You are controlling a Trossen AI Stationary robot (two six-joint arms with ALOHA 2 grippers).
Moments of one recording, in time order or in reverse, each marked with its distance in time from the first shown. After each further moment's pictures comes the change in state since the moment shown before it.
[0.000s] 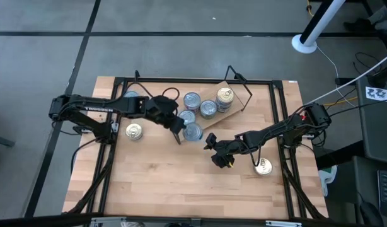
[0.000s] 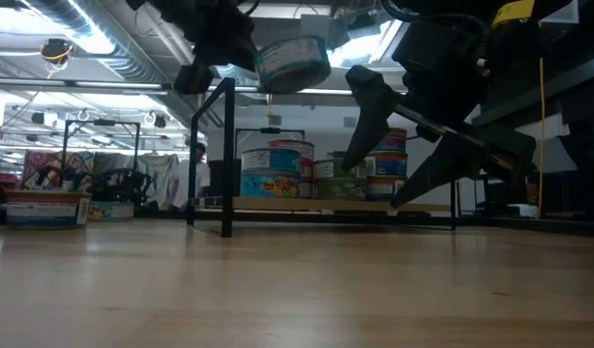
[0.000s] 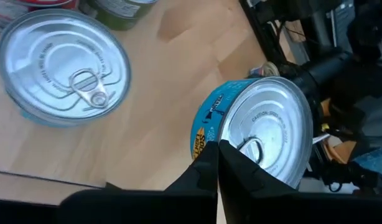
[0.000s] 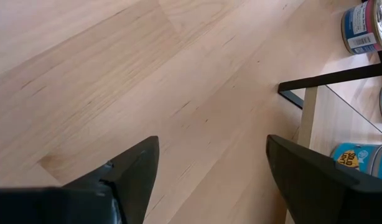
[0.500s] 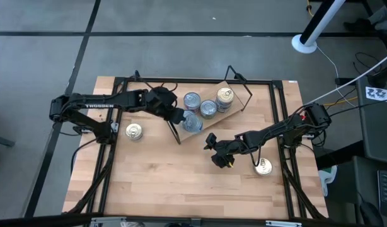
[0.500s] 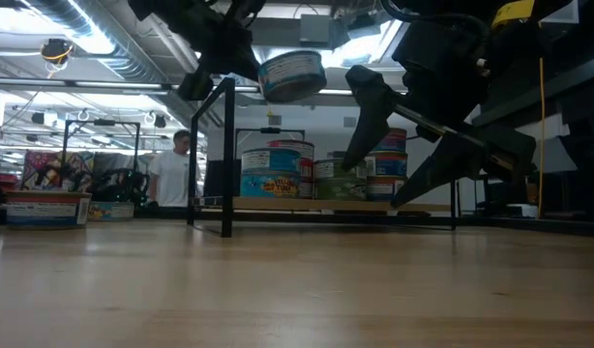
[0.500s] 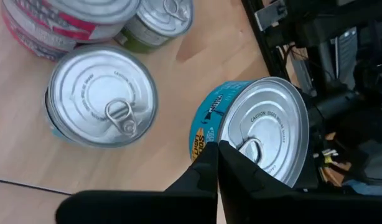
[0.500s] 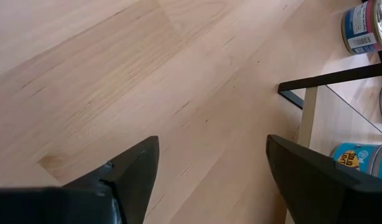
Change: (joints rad) left arm 0.112 0.000 0.008 -0.014 0.054 -0.005; right arm 0.000 0.000 0.000 0.000 -0.001 0.000
